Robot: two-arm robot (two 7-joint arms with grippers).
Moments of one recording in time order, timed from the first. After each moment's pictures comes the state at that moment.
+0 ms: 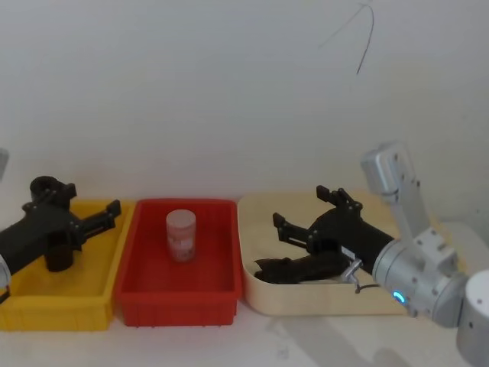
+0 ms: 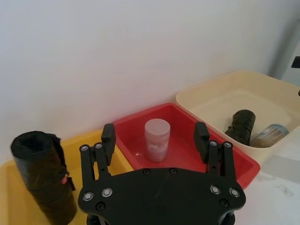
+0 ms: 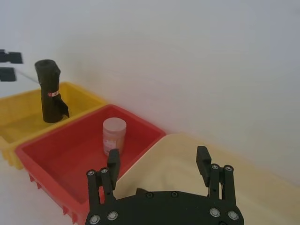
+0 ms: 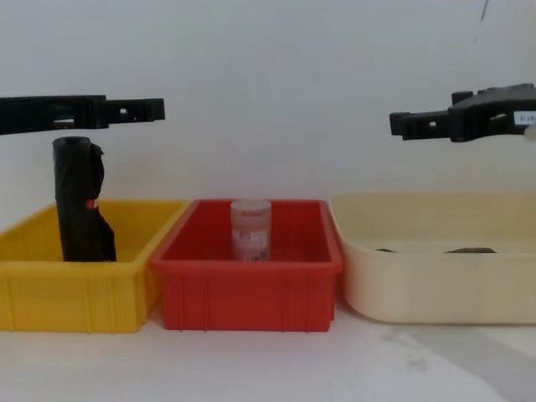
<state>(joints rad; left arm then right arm) -0.44 0.57 0.38 -1.55 -0.68 0.17 -0.34 0.37 0.43 -0.34 -1.68 0.31 0.32 0.28</state>
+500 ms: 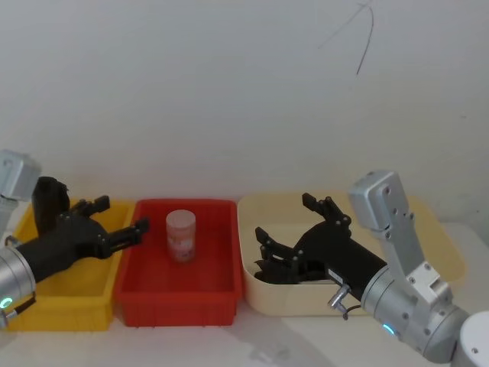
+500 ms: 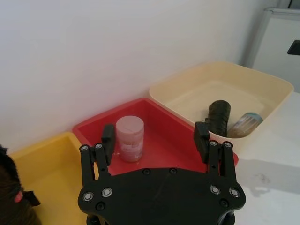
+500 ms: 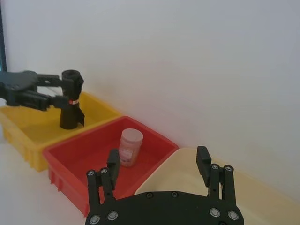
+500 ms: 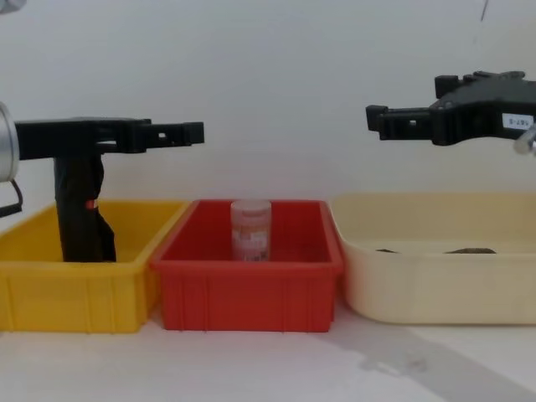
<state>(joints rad) -0.50 0.53 0.44 -1.45 -0.66 0.14 -0.48 0.25 0.44 -0.37 -1.81 0.22 0.22 0.23</state>
